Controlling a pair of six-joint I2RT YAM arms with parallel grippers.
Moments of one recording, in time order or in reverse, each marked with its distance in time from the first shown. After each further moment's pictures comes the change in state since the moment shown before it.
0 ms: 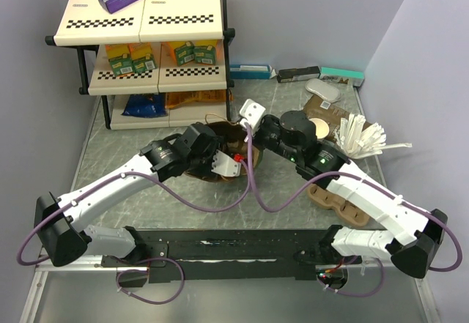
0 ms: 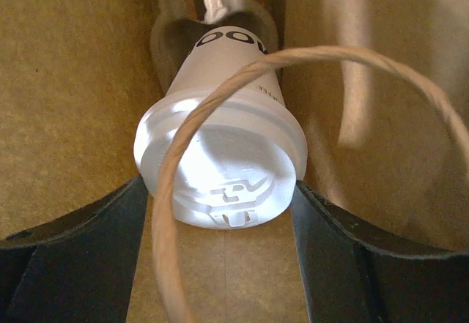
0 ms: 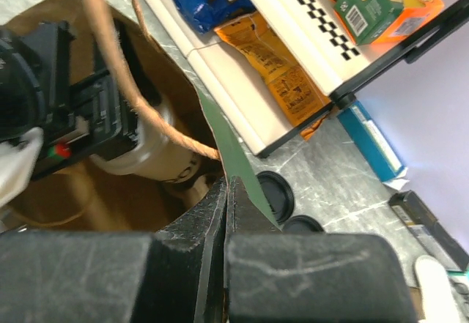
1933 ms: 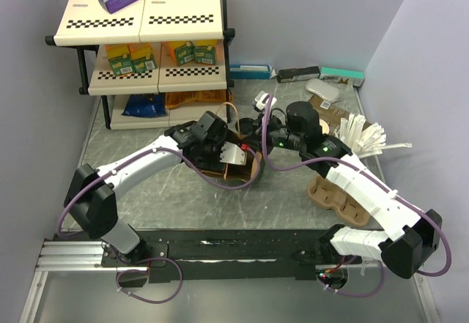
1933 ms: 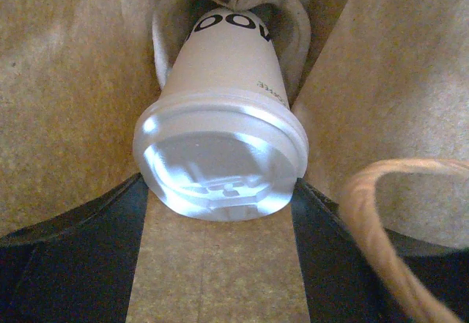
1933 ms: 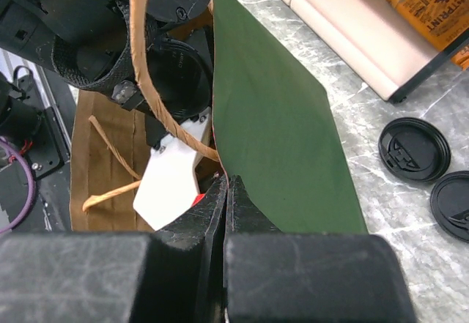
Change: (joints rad) left arm 0.111 0.272 0.086 0.040 0.119 -0.014; right arm -0.190 0.028 -0.024 -0.125 -0.400 0.397
